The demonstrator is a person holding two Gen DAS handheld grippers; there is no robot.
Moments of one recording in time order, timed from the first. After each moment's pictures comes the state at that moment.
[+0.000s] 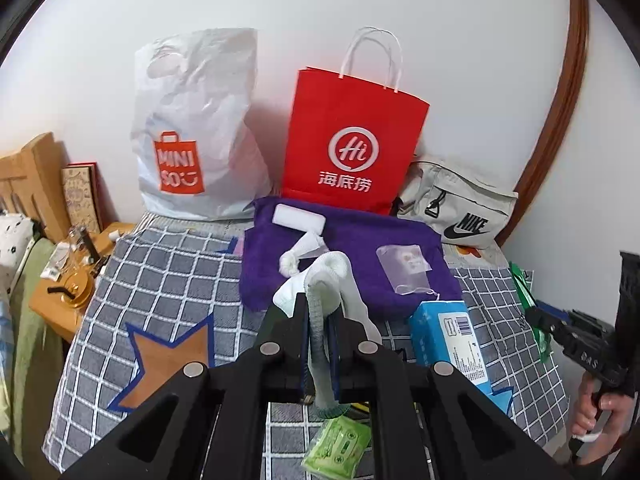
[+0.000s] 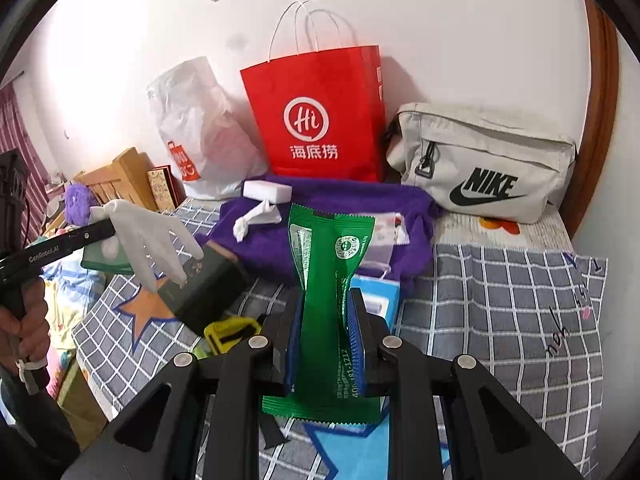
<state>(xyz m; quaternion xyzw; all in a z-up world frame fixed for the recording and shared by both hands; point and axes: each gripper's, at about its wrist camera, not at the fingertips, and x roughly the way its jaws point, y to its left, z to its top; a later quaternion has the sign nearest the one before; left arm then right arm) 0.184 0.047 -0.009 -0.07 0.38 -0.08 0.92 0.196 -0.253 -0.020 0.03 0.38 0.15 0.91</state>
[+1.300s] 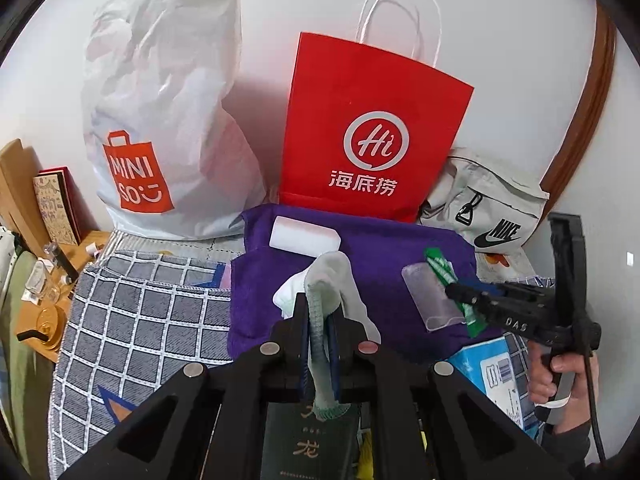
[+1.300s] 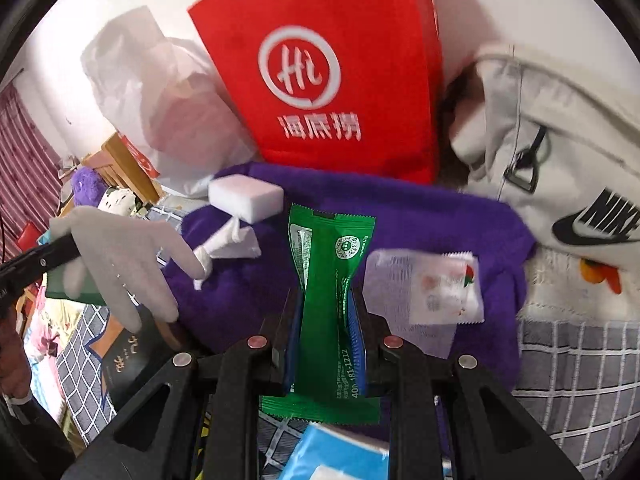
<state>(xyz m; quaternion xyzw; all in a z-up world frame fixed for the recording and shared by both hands) 0.293 0.043 -0.047 -0.06 0.41 -0.09 0.91 0.381 -0.209 -0.108 0.04 0.46 0.20 0.86</state>
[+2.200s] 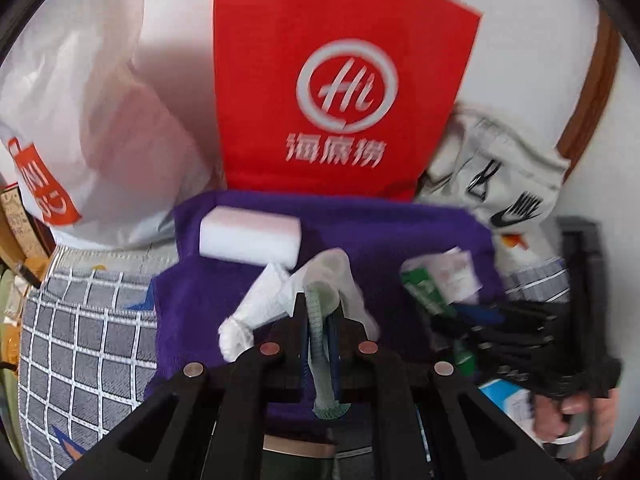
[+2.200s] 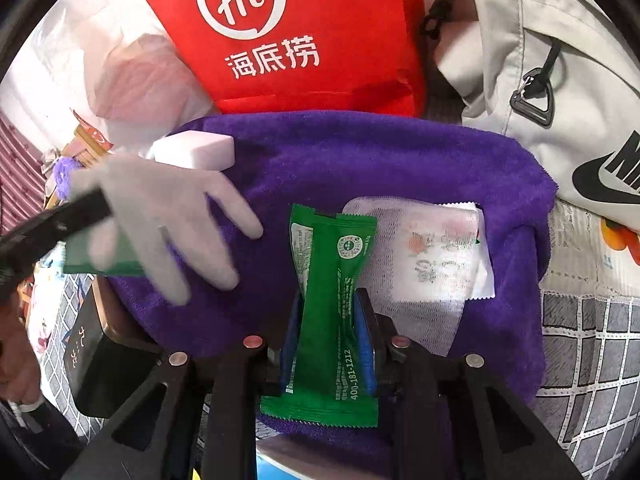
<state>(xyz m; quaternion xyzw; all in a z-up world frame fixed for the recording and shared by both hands) 0.363 -0.019 -0.107 -0.02 0.45 -0.10 0.89 0.406 -0.209 -0.158 0.04 0.52 0.18 0.83</state>
